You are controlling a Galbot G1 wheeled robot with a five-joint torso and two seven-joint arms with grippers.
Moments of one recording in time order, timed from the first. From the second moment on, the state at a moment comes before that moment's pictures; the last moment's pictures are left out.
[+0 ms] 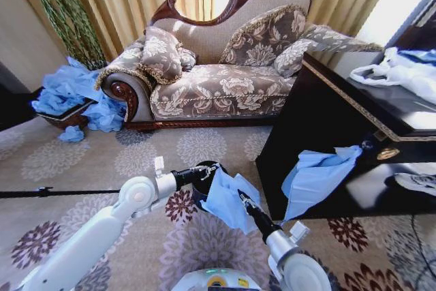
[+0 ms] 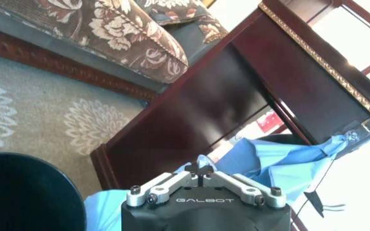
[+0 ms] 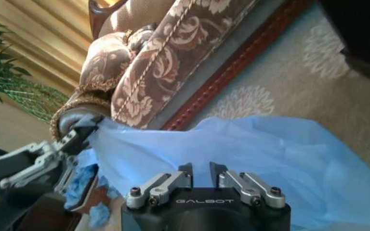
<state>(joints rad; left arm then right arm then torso) 0.95 -0.79 -0.16 -2.11 -1.52 0.54 0.00 -1.61 1.18 0.24 2.27 1.08 -0.17 0.22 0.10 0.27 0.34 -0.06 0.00</state>
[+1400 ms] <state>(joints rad) 0.83 -0.76 -0.23 -2.22 -1.70 0.46 -0.09 -1.08 1.20 -0.05 1.97 0.98 -0.13 0.30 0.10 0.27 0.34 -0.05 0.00</state>
